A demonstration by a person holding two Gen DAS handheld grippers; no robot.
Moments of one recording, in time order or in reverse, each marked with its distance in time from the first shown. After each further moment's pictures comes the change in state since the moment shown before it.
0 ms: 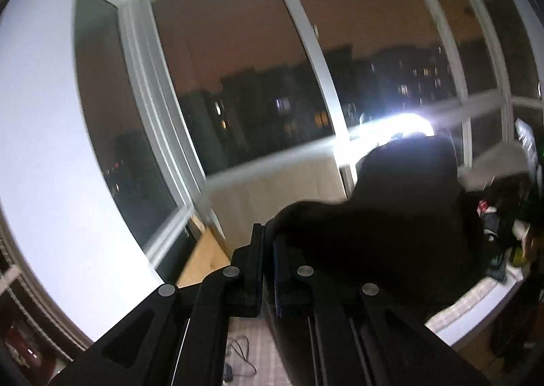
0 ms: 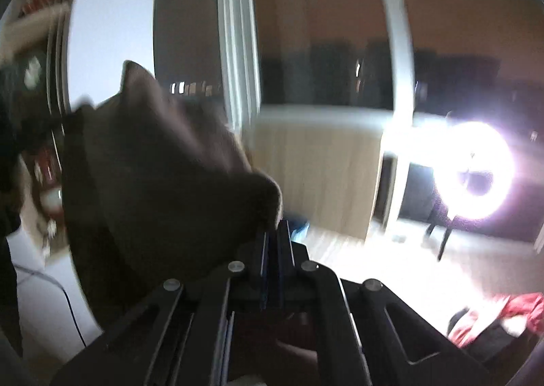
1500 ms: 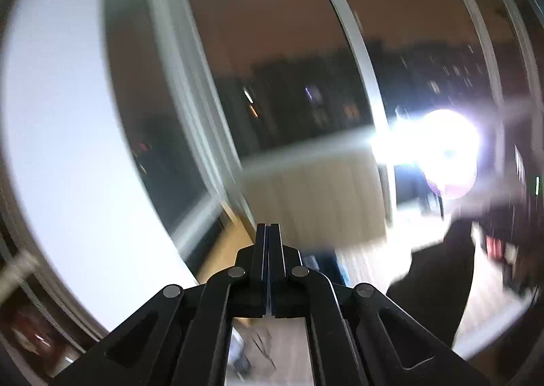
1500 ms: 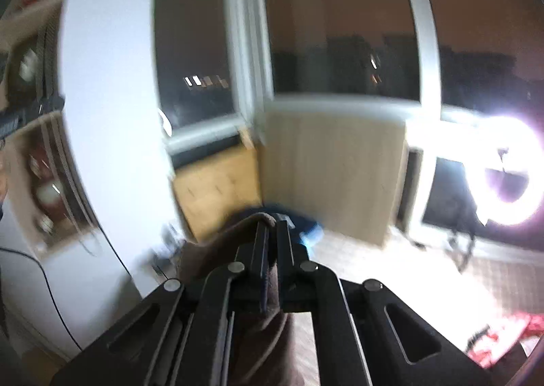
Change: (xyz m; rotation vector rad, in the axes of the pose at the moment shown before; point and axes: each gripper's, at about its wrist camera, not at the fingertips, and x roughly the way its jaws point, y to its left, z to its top) left arm 0.057 0.036 -0.039 -0.058 0.105 0.074; right arm 0.132 -0.031 0.019 -0.009 0.057 0.001
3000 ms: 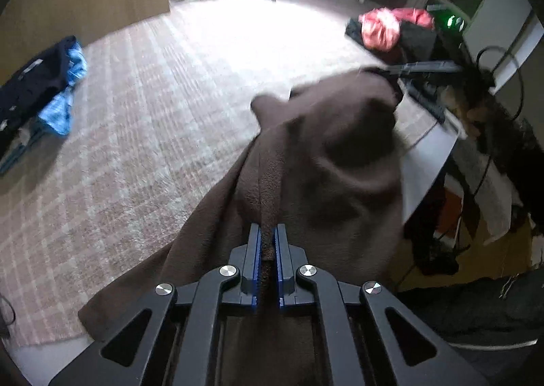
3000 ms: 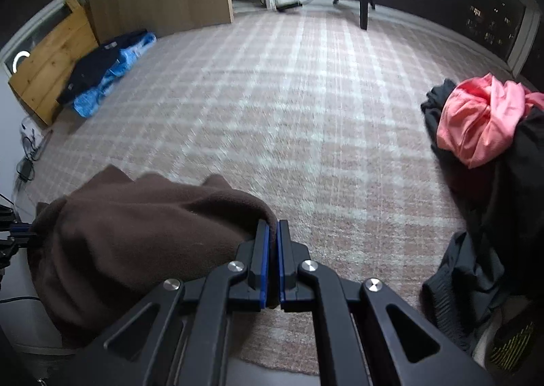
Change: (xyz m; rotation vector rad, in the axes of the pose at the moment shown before) left arm 0.230 -0.232 -0.264 0.105 0.621 -0.805; right arm 0.044 -0.198 -0.269 0.338 0.510 -0.283
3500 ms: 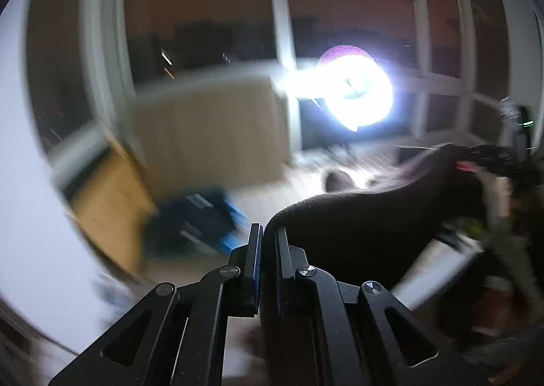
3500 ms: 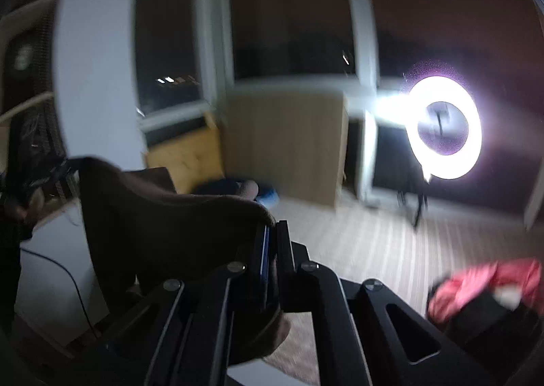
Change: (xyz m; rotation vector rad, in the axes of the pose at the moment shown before) left arm -0.351 -0.045 -0.017 -0.015 -0.593 0.502; right arm -0.309 0.128 0.019 -0.312 -0.618 0.240
